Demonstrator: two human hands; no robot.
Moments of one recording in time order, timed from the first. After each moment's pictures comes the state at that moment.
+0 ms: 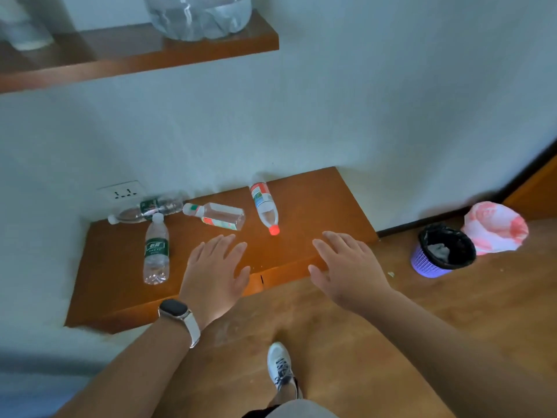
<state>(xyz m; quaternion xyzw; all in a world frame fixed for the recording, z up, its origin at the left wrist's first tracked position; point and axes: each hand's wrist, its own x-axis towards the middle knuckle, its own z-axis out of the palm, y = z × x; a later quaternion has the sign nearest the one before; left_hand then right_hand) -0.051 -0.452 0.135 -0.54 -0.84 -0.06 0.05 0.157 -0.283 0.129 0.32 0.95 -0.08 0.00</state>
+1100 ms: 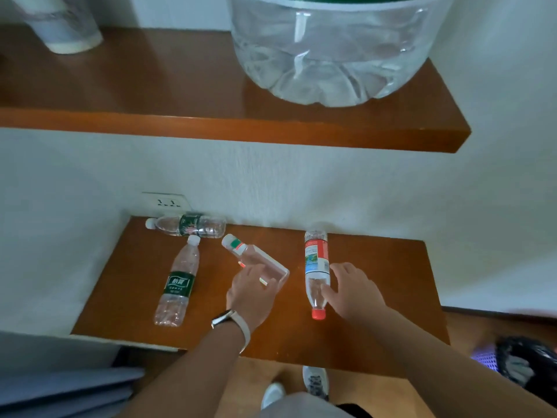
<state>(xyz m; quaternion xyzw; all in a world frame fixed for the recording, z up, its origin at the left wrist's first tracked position) -0.189 -0.305 0.040 -0.16 -0.94 -0.26 -0.16 -0.081 -0.109 0.028 0.26 0.94 -0.18 0.10</state>
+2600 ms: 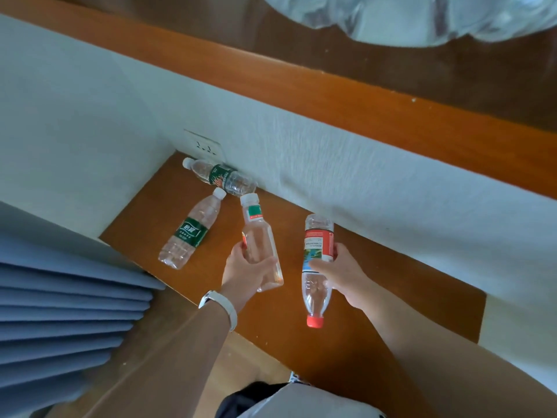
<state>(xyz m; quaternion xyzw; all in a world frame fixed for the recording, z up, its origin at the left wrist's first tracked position) -0.192 -0.287 0.007 0.22 -0.80 -0.52 -0.20 -0.172 -0.073 -0.018 0.24 0.70 -0.63 0.23</state>
